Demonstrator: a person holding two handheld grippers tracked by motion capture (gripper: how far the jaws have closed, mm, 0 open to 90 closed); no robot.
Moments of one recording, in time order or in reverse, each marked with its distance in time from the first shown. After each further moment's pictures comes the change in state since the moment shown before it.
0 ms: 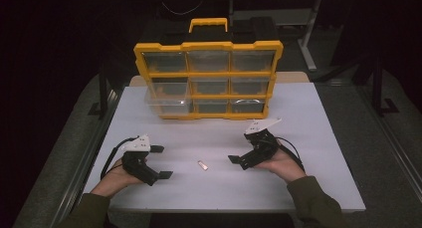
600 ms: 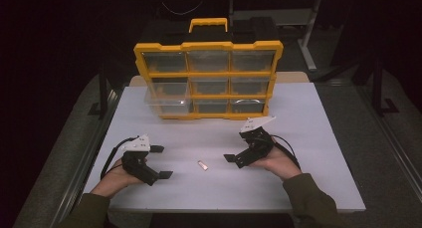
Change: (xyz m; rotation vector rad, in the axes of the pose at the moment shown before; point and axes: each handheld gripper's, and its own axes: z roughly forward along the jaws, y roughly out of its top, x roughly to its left) left arm 0.000 0.000 -0.001 -0.002 -0.002 -0.002; right arm 0.003 0.010 0.008 0.000 0.019 -0.016
